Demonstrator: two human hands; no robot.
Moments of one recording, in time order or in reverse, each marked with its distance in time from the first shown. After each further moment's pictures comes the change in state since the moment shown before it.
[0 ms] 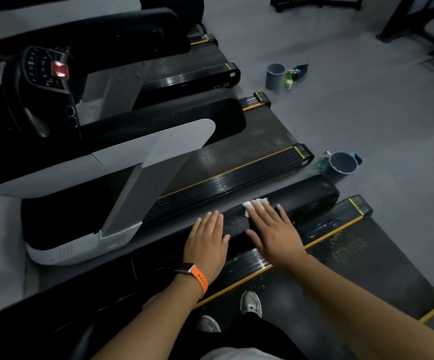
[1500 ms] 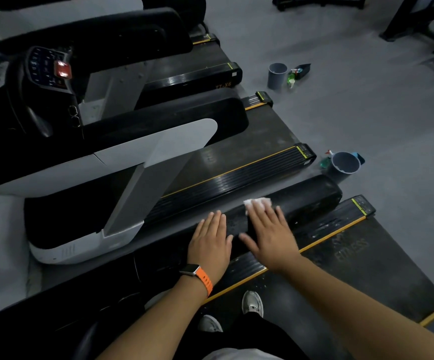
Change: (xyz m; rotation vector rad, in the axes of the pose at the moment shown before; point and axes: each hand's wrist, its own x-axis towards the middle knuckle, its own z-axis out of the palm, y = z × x) left_hand -0.001 0.005 0.002 -0.017 0.031 -0.035; right_hand 0.004 -0.013 0.006 0.044 0.006 0.053
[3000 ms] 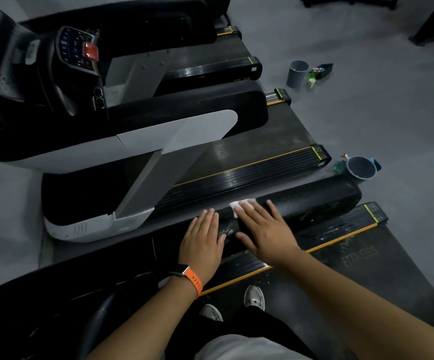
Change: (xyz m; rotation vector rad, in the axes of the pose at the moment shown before) left_hand -0.043 -0.047 0.003 -0.009 0.114 -0.066; right_hand 0.009 -0.042 0.002 -0.035 -0.011 -0.239
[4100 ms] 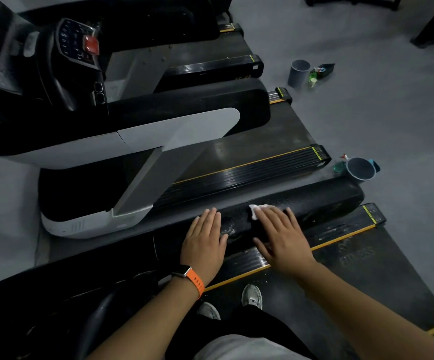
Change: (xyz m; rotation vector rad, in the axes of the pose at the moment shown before) left_hand 0.000 0.001 0.003 -0.008 0.035 -0.005; right_hand -0.030 0.016 0.003 -0.047 0.044 0.077
